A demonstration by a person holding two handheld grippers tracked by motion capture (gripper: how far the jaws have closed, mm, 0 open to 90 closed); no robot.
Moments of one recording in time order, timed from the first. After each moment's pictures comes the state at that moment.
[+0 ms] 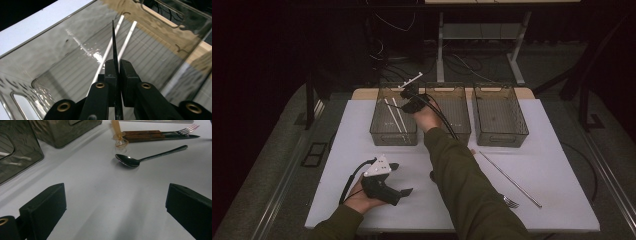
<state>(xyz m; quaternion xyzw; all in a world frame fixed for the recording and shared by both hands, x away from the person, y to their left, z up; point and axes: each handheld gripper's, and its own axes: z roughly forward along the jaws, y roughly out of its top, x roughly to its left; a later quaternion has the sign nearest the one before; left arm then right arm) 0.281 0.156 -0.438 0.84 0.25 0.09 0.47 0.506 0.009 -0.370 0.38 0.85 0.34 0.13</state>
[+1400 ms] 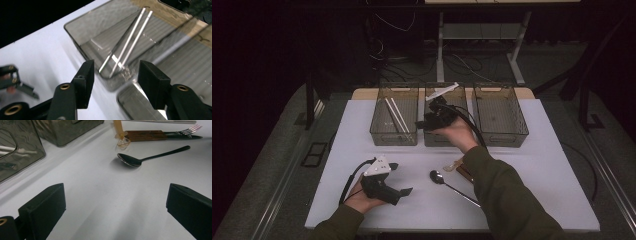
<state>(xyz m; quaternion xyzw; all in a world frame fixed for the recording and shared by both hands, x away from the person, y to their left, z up) 0.281 0.155 -0.440 0.84 0.26 0.09 0.47 0.430 -0.081 -0.347 0.33 0.85 0.41 0.06</state>
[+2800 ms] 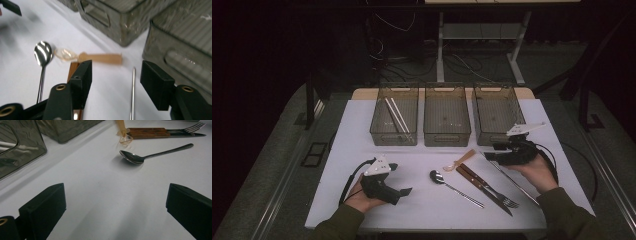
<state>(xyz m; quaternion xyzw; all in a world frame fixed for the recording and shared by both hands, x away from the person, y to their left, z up) 0.282 0.158 -0.441 0.84 0.26 0.09 0.46 0.337 -0.278 -0.397 0.39 0.83 0.40 0.08</state>
